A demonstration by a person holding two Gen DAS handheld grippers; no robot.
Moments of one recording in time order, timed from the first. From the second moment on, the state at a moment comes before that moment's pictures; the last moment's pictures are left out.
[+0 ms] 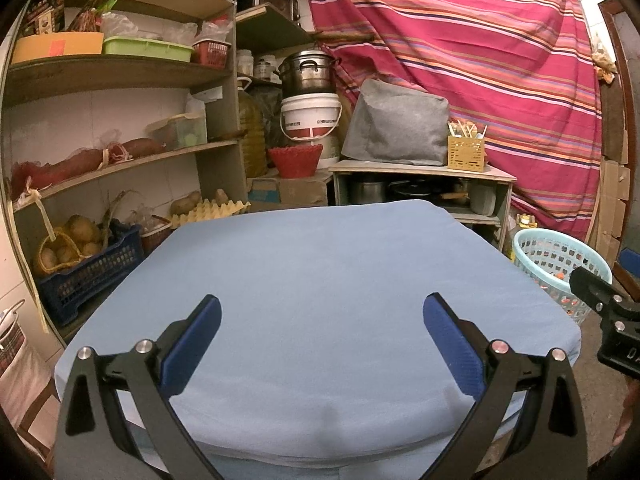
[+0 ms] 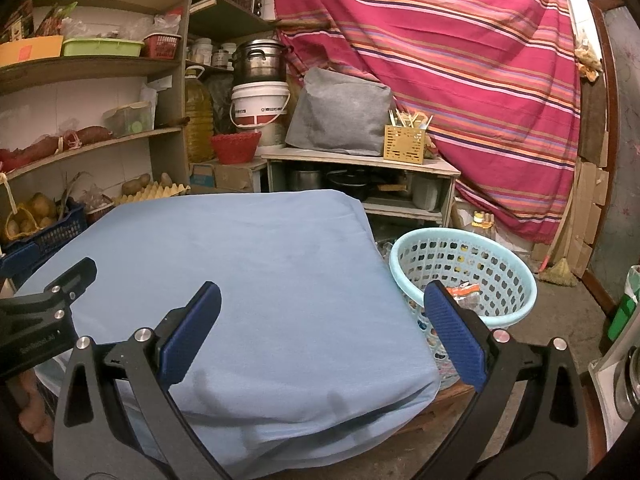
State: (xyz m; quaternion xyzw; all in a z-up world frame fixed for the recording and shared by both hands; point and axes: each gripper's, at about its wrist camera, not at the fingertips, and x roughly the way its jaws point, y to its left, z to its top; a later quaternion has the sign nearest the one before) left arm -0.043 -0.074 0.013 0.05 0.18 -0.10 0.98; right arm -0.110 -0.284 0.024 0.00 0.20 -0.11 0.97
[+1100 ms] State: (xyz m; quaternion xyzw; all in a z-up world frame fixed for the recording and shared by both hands) left arm -0.041 -0.070 0.015 0.05 0.18 -0.10 0.98; right arm -0.108 -0.281 0.025 0.00 0.20 -0.11 0.97
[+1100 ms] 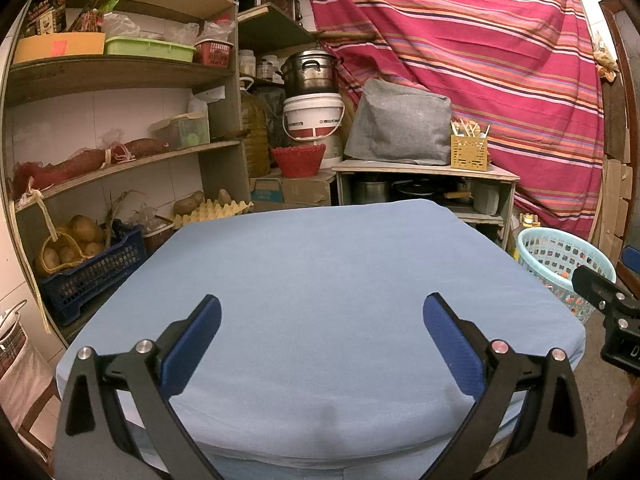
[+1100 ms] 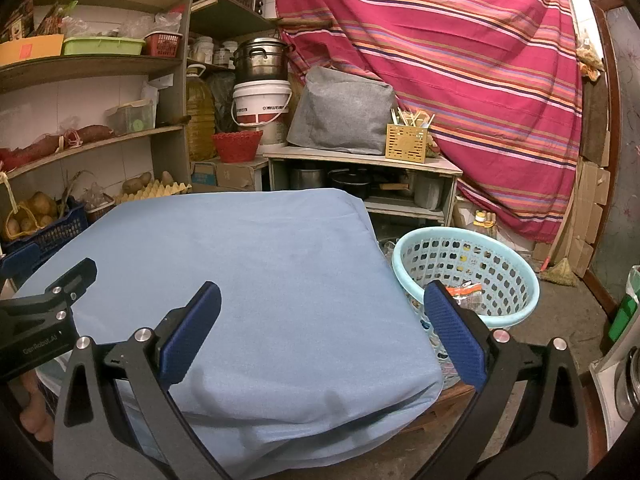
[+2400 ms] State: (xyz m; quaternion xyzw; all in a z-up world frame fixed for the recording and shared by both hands) left arm -0.040 -0.064 0.012 0.05 0.18 -0.10 0.98; right arm -0.108 -0.280 0.025 0.00 0.20 -0.11 0.97
